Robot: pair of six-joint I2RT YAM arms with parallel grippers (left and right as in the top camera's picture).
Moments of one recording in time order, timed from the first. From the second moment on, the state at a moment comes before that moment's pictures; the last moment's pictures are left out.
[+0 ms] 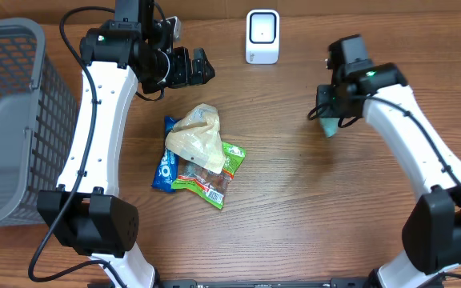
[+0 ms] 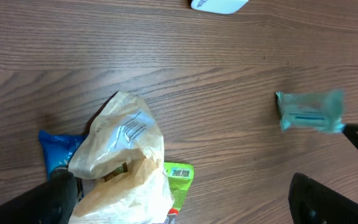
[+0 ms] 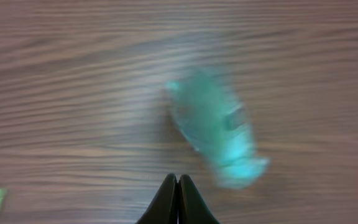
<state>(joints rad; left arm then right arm) -0.10 1.88 1.95 -1.20 0.35 -0.21 0.28 1.79 1.50 -0.96 0.16 0.28</state>
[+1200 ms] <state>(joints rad) -0.10 1.88 1.95 -1.21 0.35 -0.21 -0.36 2.16 1.51 -0.72 -0.61 -0.25</state>
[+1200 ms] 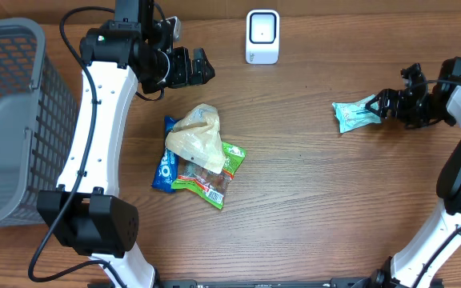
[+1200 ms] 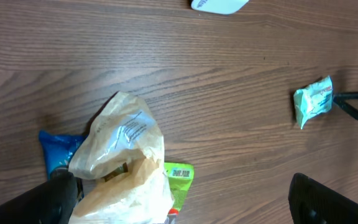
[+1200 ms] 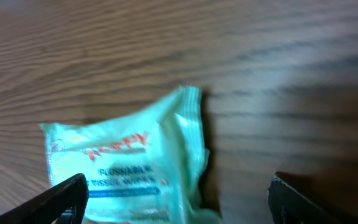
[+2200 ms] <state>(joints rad) -0.10 1.88 1.95 -1.20 0.35 -0.21 -0.28 2.27 1.56 -0.96 -0.83 -0.30</state>
